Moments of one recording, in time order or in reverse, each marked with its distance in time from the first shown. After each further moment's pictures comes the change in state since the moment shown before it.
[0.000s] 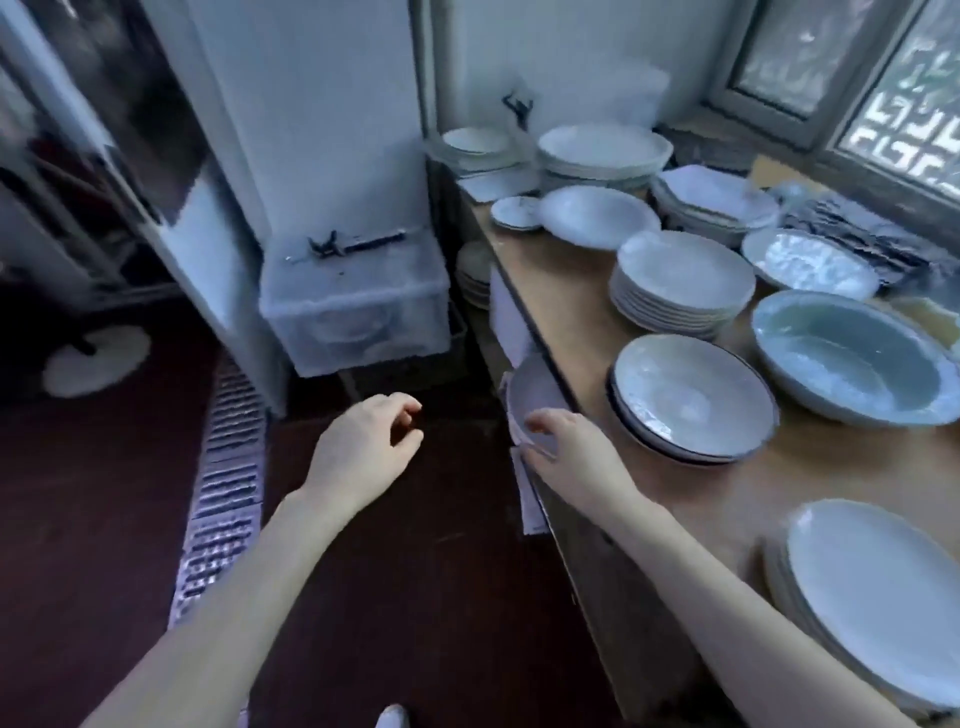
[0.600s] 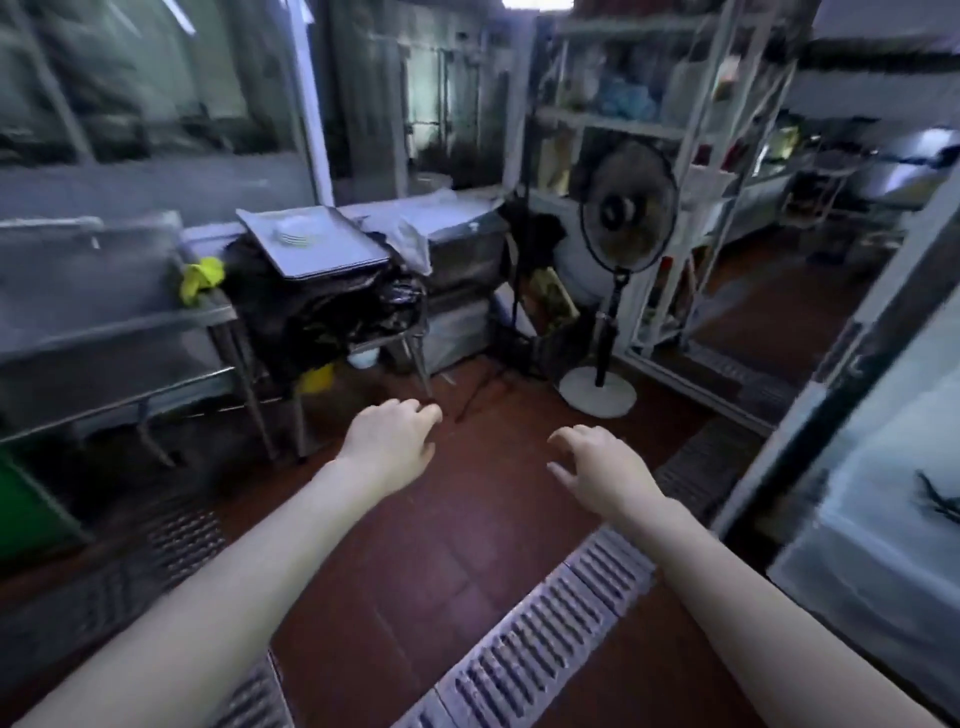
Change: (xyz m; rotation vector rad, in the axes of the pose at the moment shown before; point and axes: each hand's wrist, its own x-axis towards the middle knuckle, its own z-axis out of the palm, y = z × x) left_hand -0.318 -0.470 -0.360 0.585 0.232 -0.897; right_hand 0.083 -0.652 0.338 -0.226 -0.368 -1.133
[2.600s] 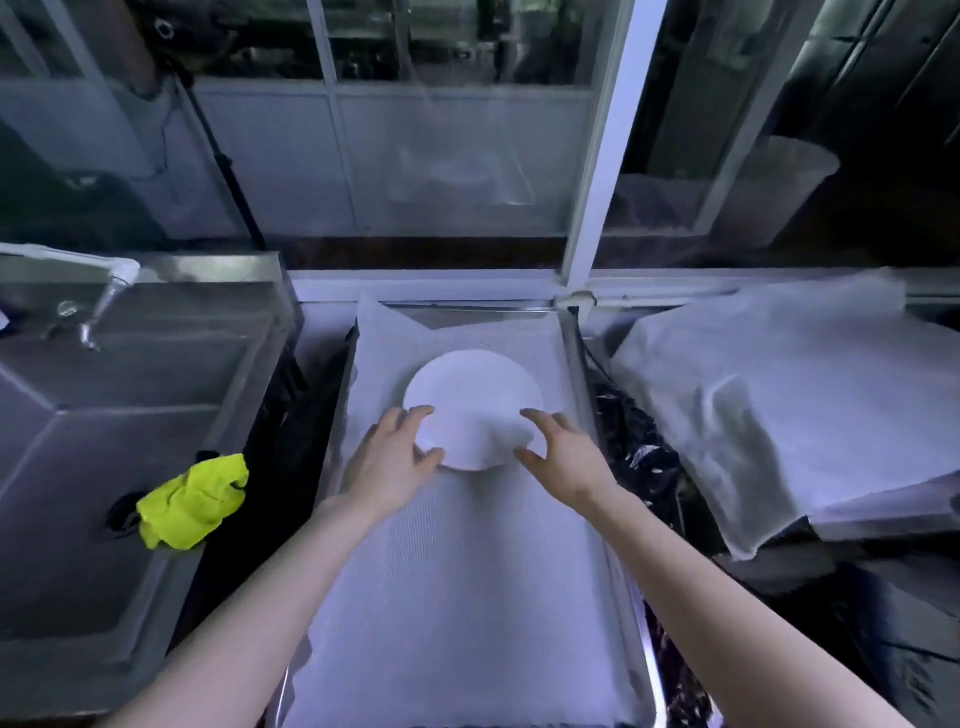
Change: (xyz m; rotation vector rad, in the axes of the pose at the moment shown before) left_hand 0.956 -0.851 0.273 -0.524 0.057 -0.907; right_hand 1.419 -0.252 0.351 0.372 -0.446 -0.400
